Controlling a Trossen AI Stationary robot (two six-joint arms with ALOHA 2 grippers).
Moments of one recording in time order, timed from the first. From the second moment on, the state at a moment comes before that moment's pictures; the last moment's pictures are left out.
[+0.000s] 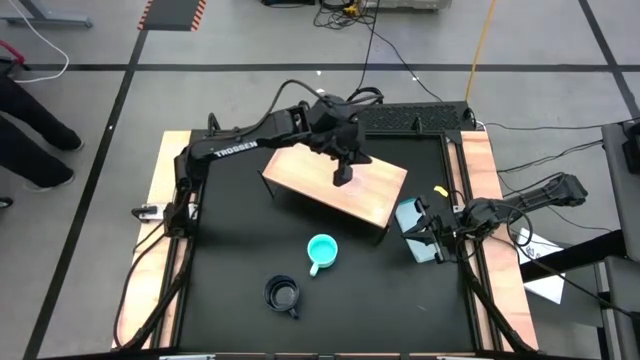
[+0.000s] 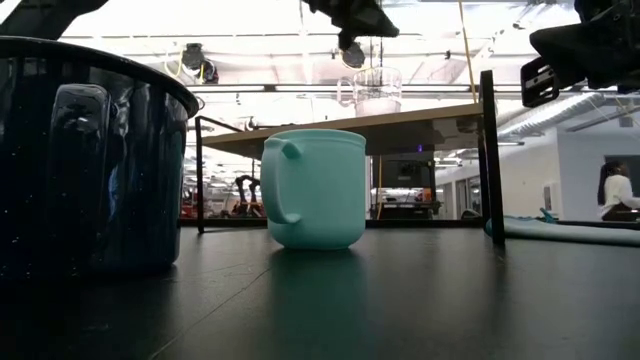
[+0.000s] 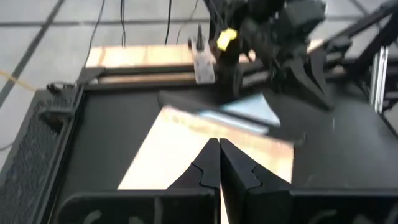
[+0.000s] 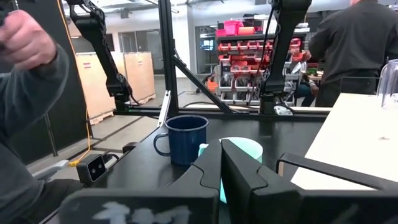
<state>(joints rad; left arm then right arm) 0.27 2.02 2.17 -0.75 0.33 0.20 0.29 0.30 0.02 0.36 0.03 0.06</state>
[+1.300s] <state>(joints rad) 0.23 2.04 2.21 -1.00 0.26 0.33 0.29 0.30 0.02 0.35 0.03 0.07</state>
